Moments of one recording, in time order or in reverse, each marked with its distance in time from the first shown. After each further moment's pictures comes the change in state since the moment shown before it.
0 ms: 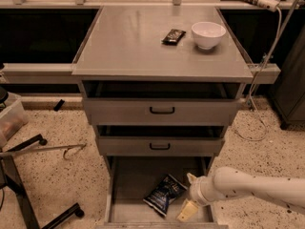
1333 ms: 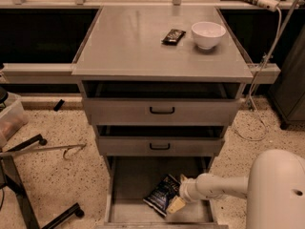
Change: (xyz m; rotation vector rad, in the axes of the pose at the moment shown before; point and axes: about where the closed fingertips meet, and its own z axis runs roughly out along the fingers) arm 0.047 -0.065 0.150 0.083 -0.015 0.071
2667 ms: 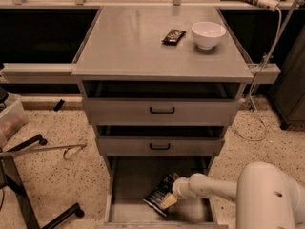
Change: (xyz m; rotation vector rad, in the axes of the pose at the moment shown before) arm -0.003 -0.022 0.071 0.009 -0.074 -0.001
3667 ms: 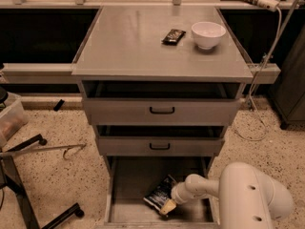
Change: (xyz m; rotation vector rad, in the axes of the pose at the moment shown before) arm 0.041 0.018 0.046 -0.123 0.096 0.040
